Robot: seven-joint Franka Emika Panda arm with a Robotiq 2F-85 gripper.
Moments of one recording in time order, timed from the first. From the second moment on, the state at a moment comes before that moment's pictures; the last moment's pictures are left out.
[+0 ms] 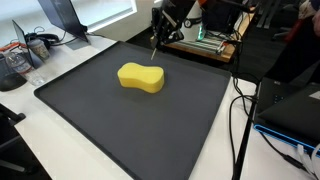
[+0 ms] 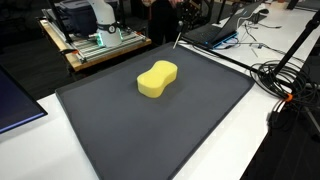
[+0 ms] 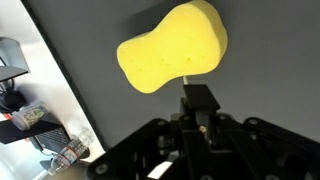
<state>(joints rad) 0.19 0.17 0.22 -2.00 -0.59 1.94 0.98</state>
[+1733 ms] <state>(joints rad) 0.30 0.62 0.09 -1.41 -0.40 1.68 0.76</state>
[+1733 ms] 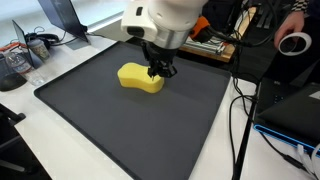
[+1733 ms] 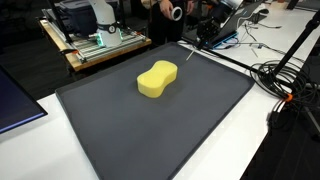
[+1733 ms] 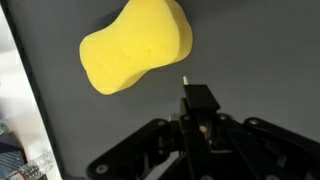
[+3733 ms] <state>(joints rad) 0.01 0.80 0.00 -1.02 0.03 1.37 0.18</state>
